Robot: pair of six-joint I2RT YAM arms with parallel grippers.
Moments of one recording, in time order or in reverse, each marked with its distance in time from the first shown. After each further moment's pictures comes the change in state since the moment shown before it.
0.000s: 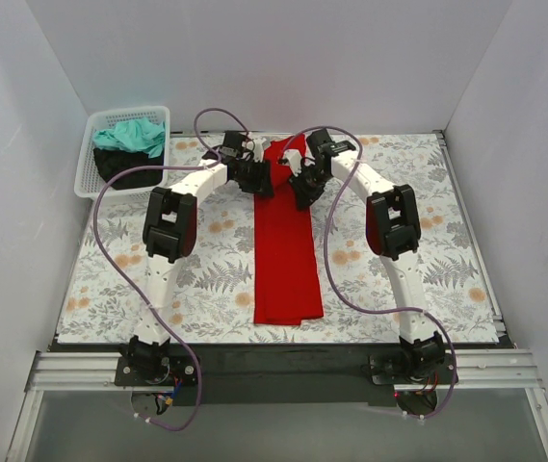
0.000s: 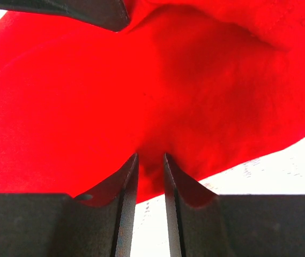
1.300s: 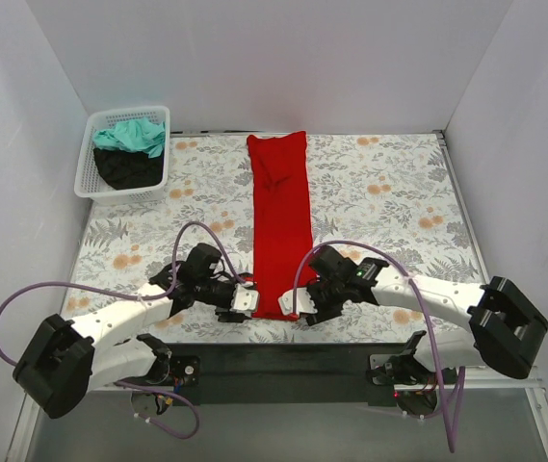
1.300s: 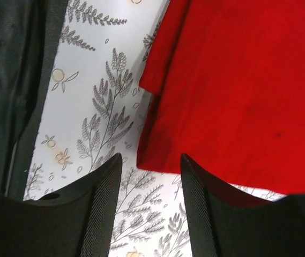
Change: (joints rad) left arm -0.302 -1.361 -1.545 0.217 0.300 1.040; right arm 0.529 -1.183 -1.458 0.351 0.140 -0.492
